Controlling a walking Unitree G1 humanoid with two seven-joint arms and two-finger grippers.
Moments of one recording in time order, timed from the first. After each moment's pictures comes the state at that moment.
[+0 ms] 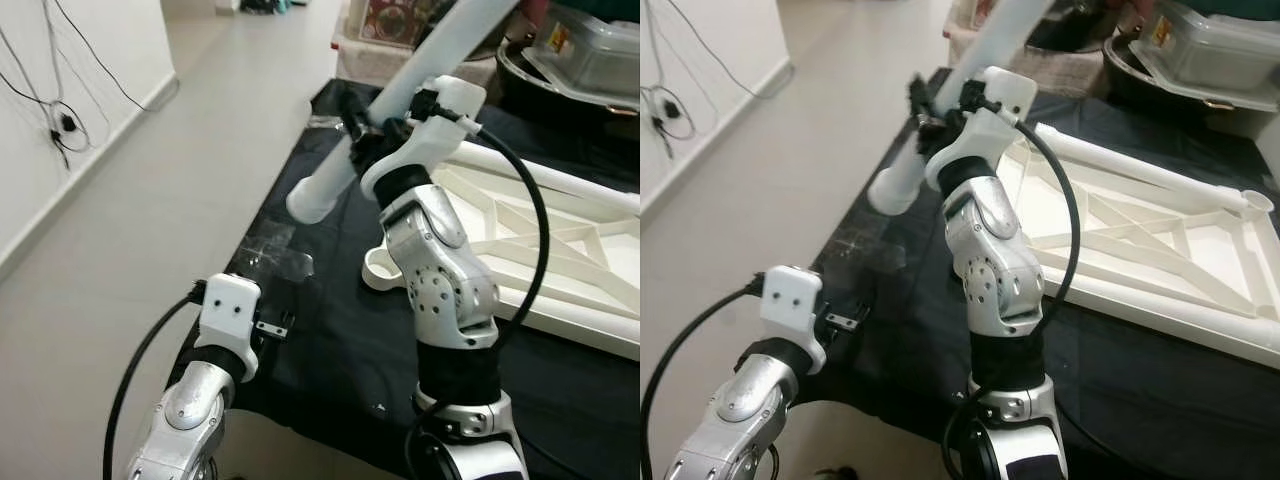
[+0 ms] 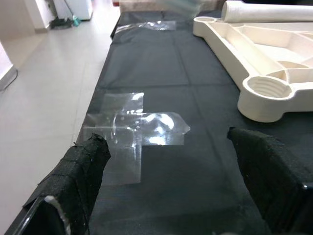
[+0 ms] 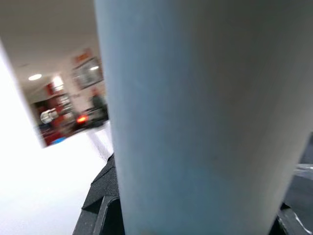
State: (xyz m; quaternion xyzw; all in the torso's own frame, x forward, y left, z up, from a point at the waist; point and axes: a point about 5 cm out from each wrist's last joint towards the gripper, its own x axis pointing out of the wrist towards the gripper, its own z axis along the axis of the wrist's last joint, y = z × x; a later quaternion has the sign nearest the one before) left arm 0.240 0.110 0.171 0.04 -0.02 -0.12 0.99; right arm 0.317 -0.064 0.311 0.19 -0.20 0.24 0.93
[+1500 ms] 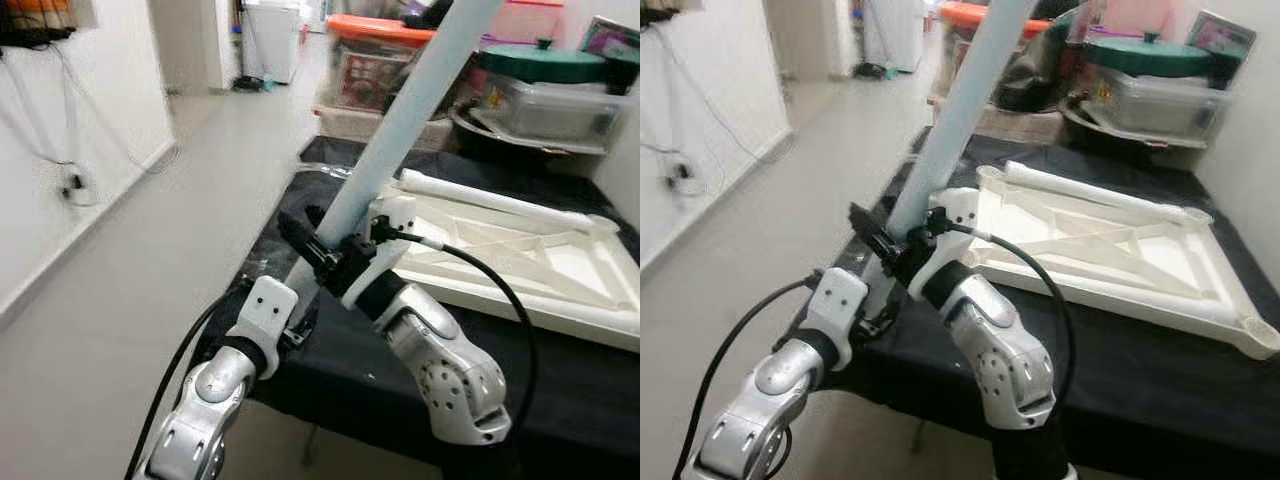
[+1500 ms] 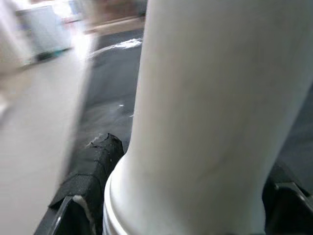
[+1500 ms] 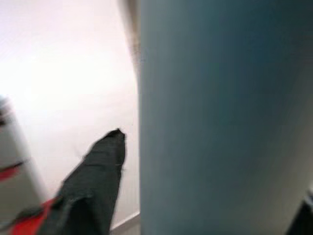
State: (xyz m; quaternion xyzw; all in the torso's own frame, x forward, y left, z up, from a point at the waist) left arm 0.265 0.089 0.152 0.08 0.02 -0.21 0.97; right arm 0.287 -0.058 0.239 0.17 -0.09 0.39 0.90
